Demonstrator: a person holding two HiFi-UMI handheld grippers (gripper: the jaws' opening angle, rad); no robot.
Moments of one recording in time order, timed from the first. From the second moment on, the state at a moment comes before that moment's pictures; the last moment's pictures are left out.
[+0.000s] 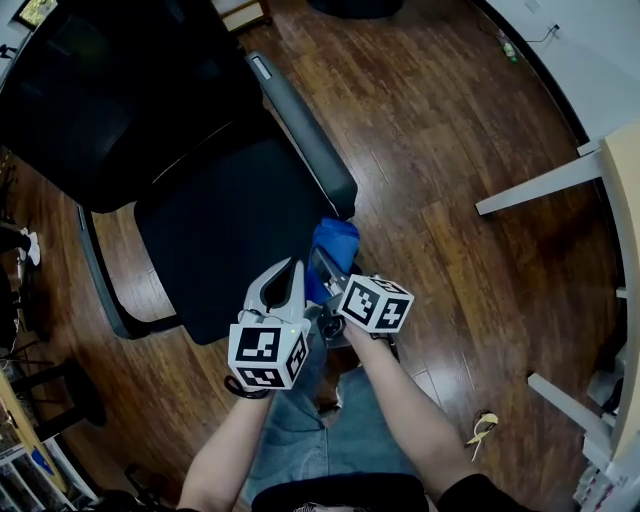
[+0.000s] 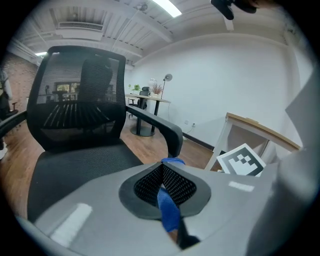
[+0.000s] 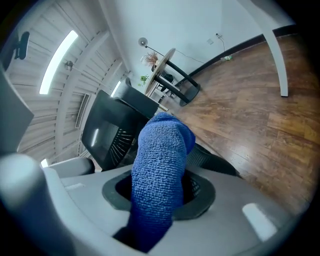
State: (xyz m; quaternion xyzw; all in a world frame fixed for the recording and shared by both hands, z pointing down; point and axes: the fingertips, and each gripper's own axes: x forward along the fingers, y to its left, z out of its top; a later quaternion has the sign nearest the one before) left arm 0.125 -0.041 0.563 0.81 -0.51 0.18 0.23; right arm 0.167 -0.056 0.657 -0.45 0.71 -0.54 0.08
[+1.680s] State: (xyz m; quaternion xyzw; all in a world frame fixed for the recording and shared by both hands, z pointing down) left arm 0.205 -0.068 0.565 0.84 -0.44 0.21 0.23; right arm 0.255 -0.085 0.615 -0.50 0.75 -0.43 0.10
